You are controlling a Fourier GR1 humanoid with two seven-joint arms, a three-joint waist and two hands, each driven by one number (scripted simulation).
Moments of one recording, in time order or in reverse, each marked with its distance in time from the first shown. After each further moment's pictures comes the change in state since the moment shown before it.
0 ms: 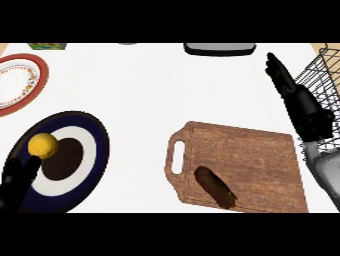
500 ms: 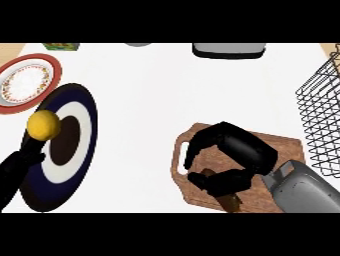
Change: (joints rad) left arm -0.010 0.060 0.014 -0.218 -0.031 -0.058 -0.119; right arm -0.089 0.015 0.370 -0.133 0.128 0.319 -0.113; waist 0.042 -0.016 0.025
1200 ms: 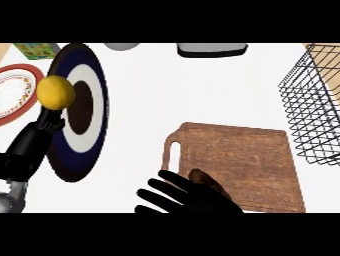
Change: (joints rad) left arm -0.174 -0.132 0.017 -0.063 0.020 0.036 -0.044; right arm 0.060 0.014 0.370 -0.264 0.816 -0.233 0.222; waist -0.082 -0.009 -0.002
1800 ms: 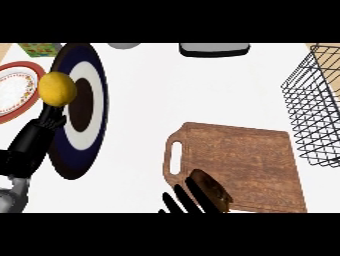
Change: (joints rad) left arm -0.021 -0.015 0.007 0.011 -0.006 -0.012 0.000; right arm -0.065 -0.038 0.068 -0.314 0.136 0.694 0.510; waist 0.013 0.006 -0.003
